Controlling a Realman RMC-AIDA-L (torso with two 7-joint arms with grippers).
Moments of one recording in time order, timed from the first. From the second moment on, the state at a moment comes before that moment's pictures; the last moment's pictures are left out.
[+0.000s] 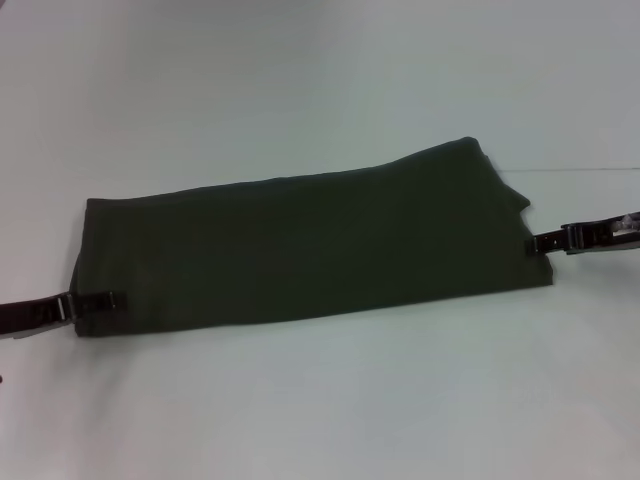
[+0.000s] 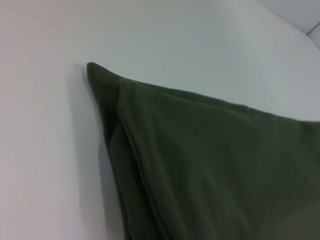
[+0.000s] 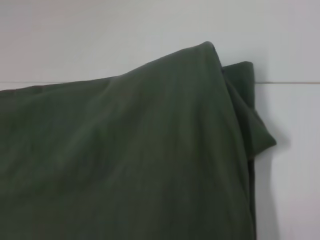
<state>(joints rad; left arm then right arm) -0.60 -2.00 0.39 0.59 2.38 1.17 -2.11 0.86 1.89 -0.72 -0.44 -2.51 -0.96 2.32</state>
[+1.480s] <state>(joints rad) -0.62 -2.00 0.44 0.60 2.45 1.10 -2.20 0.86 1.88 -0.72 -0.45 -2.53 -0.99 2.35</state>
